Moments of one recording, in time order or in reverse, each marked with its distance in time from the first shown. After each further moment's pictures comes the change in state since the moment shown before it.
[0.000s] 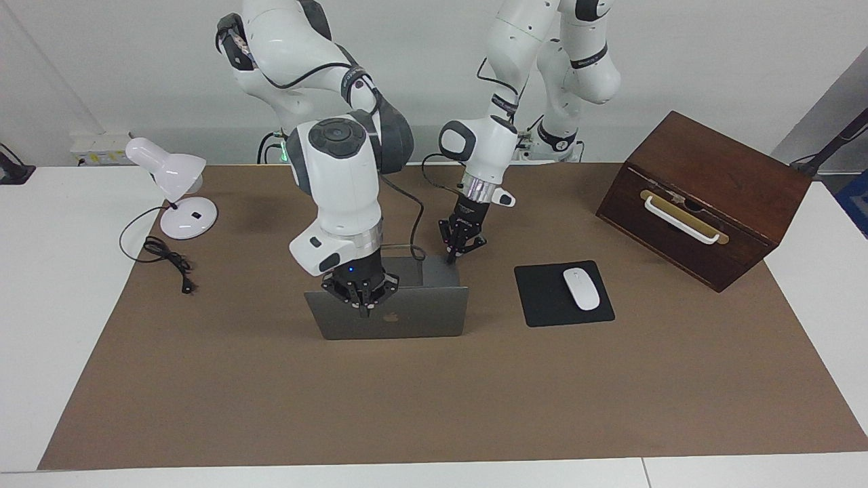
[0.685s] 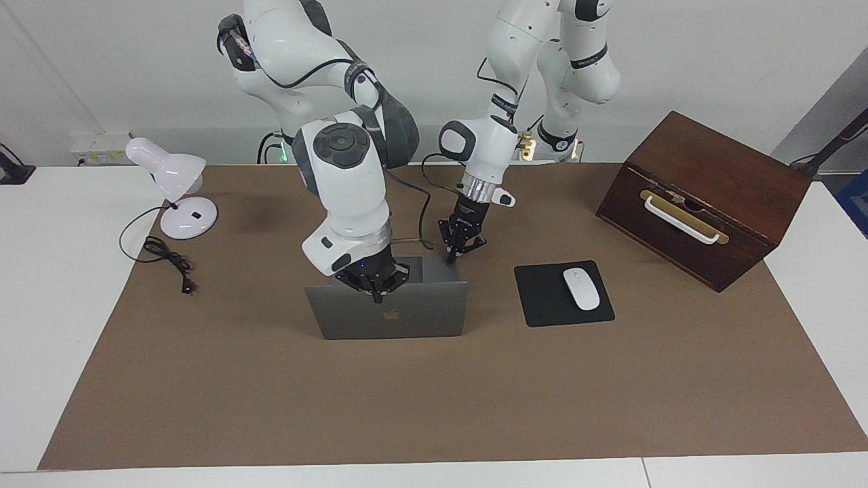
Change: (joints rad) left arm 0.000 0.000 0.000 0.000 -0.002 0.000 0.000; right arm -0.004 0.001 0.024 0.001 0.080 -0.099 0.000
